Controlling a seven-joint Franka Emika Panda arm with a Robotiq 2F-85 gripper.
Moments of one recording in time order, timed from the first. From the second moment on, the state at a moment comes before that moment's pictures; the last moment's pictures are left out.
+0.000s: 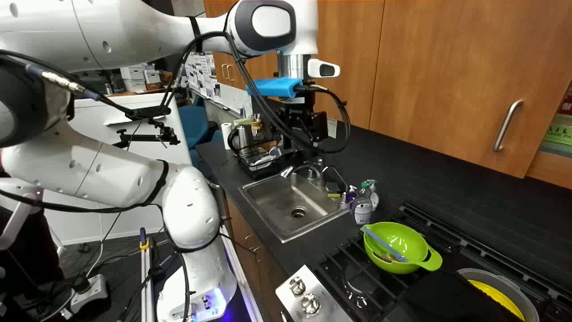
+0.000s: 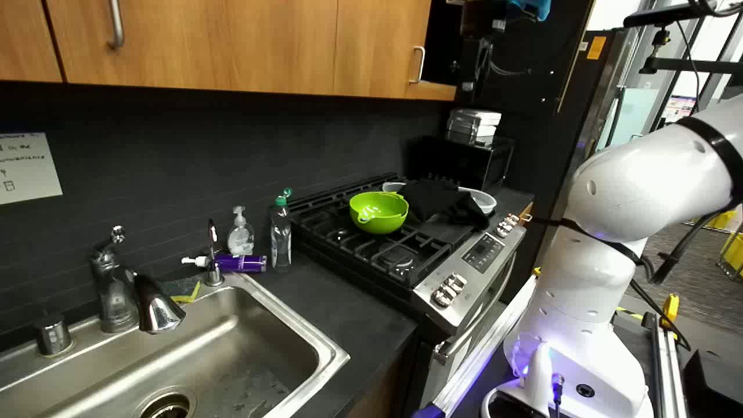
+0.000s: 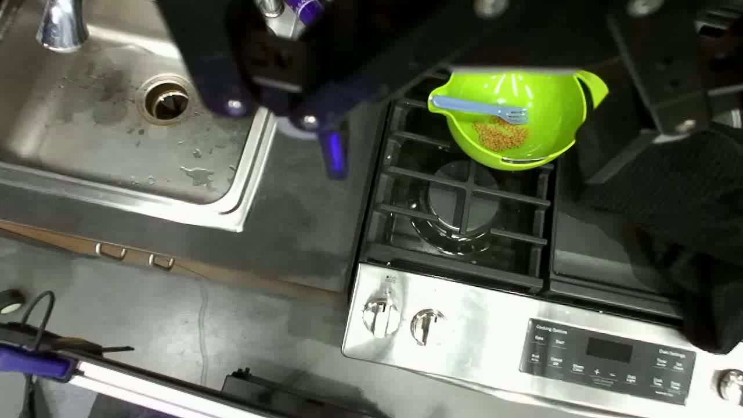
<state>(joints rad) 0.00 -0.87 -0.10 -2.44 -0.17 1.54 -0.31</state>
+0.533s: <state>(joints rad) 0.00 -0.88 -0.15 -2.40 -0.14 1.59 -0.29</state>
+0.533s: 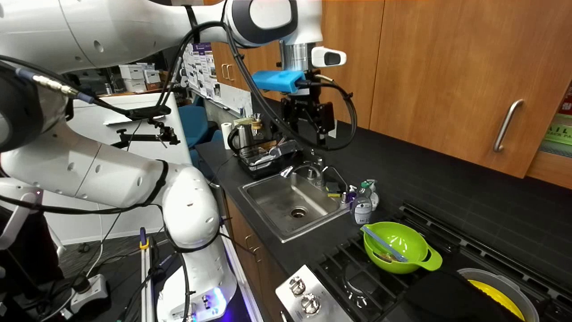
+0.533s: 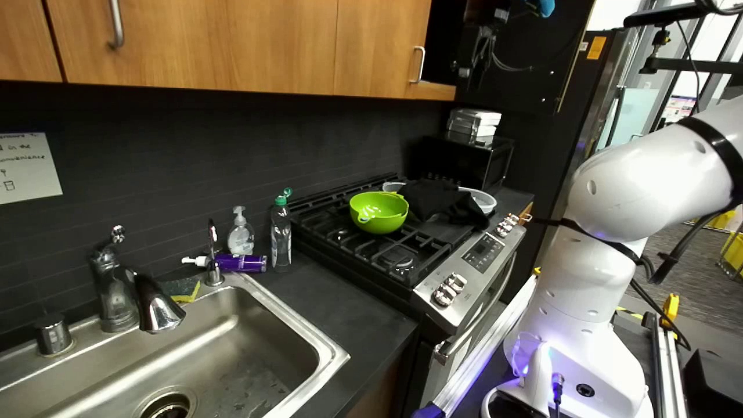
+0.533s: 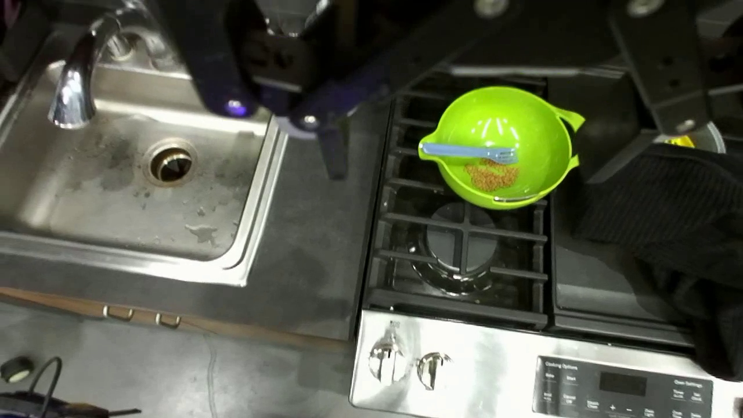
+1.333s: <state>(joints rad) -0.03 -1.07 -0.28 -2.20 -0.01 1.79 -0.21</state>
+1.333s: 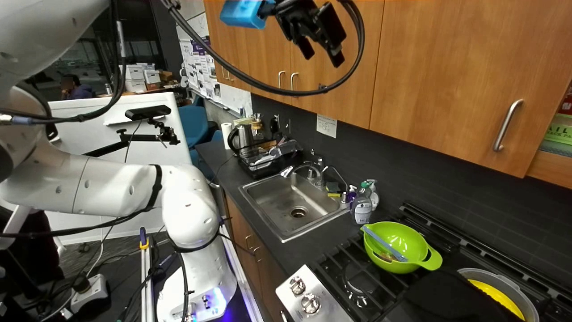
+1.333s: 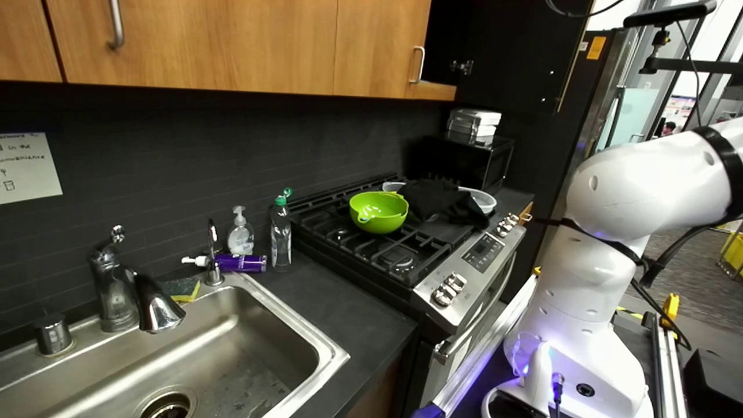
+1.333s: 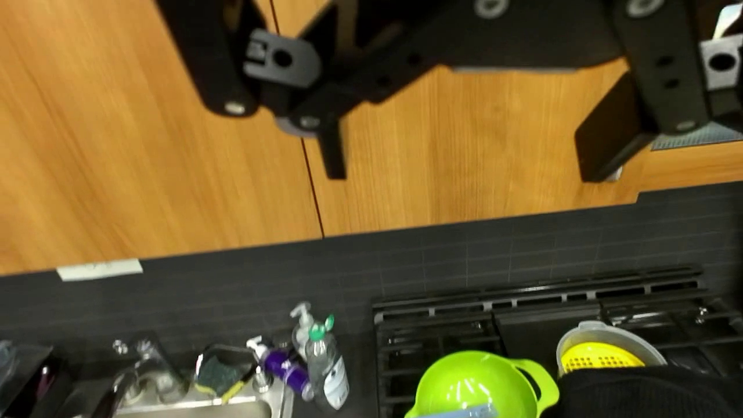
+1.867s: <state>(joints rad) -0.03 -1.07 -0.40 -2.03 0.17 1.92 -0.11</state>
